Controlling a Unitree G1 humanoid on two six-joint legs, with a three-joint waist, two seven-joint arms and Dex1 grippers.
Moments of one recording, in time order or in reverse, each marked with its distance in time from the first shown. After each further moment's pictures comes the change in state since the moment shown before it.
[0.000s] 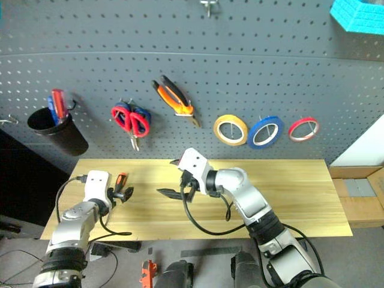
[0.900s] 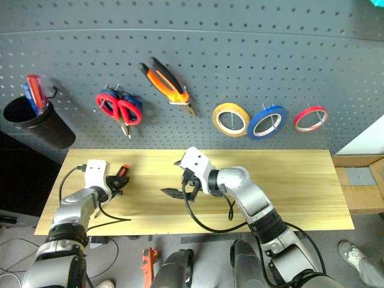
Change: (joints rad) left arm -0.225 0.061 -0.005 0.333 -0.021 -0.096 -0.078; right arm -0.014 -0.018 -0.012 -0.030 0.002 0.082 -0.002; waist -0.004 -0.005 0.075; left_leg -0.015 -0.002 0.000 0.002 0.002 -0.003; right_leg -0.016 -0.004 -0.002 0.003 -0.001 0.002
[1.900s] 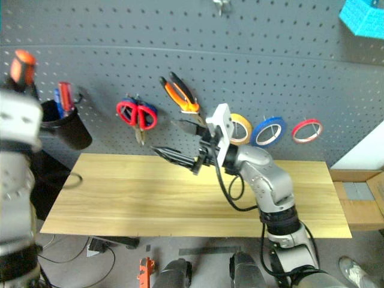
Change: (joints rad) left arm 0.109 0.182 0.170 -1.104 0.324 0.042 0.379; right arm -0.082 0.065 -0.272 -0.247 0.392 0.157 -0.056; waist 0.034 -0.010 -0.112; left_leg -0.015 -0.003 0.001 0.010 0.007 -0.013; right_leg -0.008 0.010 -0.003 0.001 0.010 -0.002
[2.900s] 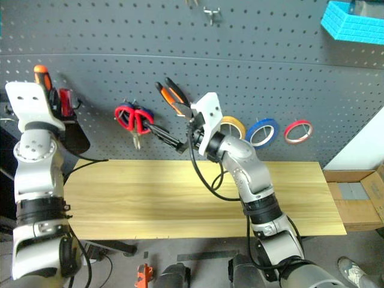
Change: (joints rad) left arm -0.241 -0.129 -0.038 0.573 -0.213 -0.092 0.075; right arm -0.060 0.060 0.028 0.217 -0.159 -0.230 -0.136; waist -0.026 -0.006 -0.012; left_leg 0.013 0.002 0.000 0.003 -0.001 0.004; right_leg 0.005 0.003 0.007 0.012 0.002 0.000
